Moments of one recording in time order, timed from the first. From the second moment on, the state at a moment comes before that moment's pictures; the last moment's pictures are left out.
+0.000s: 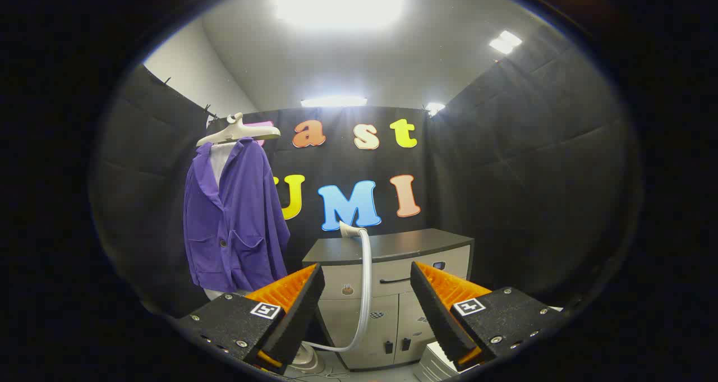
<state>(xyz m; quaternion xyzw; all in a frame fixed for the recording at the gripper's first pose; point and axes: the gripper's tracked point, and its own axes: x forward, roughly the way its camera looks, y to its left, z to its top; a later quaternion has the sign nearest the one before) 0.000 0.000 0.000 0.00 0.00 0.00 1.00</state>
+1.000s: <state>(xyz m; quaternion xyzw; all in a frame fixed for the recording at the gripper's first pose) 0.016 0.022 0.000 -0.02 0.01 0.00 1.00</state>
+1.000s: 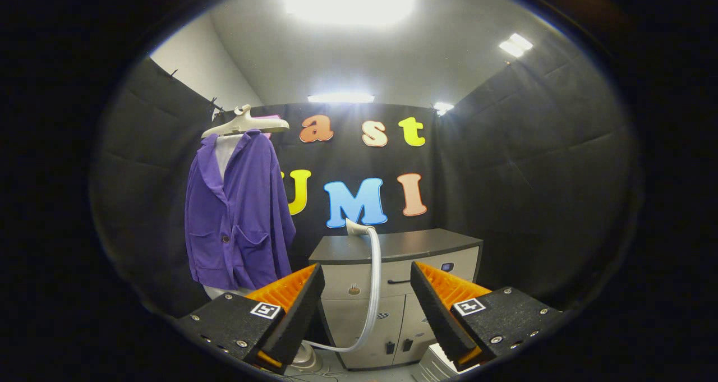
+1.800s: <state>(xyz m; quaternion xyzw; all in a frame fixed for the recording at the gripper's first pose) 0.092 0.046 0.104 -0.03 -0.04 0.01 1.00</state>
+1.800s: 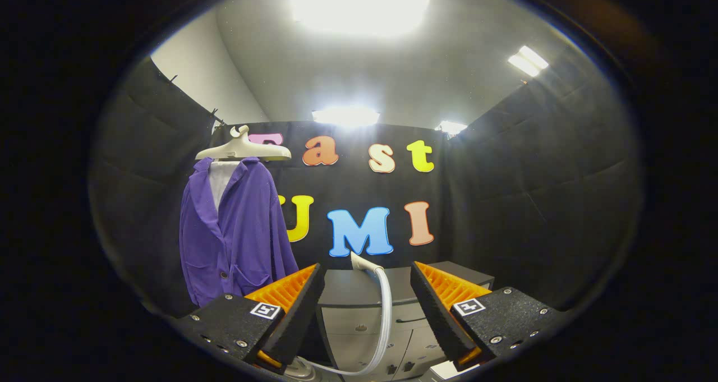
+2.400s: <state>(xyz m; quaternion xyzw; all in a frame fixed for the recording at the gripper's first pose) 0.289 0.019 0.132 -0.03 -0.02 0.09 1.00</state>
